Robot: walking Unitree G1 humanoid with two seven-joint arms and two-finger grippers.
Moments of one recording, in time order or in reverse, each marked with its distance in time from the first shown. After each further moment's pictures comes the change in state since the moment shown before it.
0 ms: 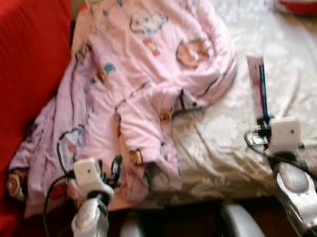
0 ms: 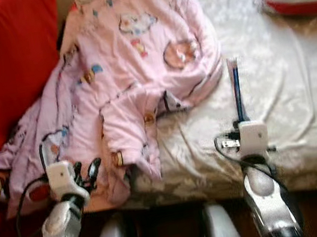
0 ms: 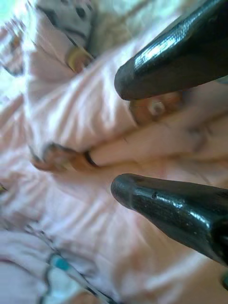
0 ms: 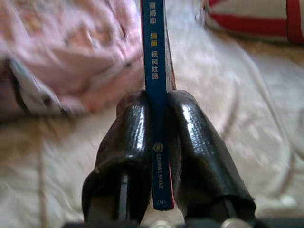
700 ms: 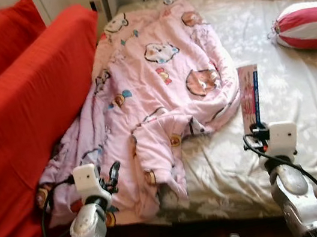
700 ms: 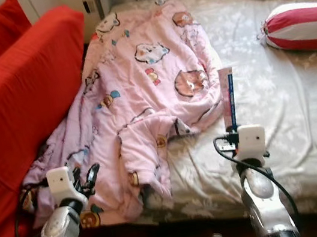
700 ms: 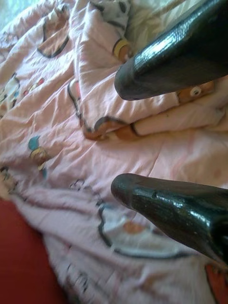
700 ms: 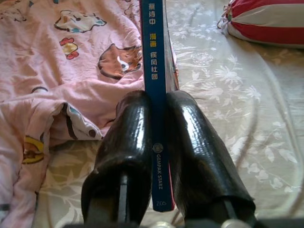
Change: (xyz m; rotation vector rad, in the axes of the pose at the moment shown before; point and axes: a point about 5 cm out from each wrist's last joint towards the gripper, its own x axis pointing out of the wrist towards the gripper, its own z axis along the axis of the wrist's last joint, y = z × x) left arm -0.008 0.023 -0.019 0.045 0.061 0.051; right arm -0.013 -0.005 -0.025 0.064 0.137 0.027
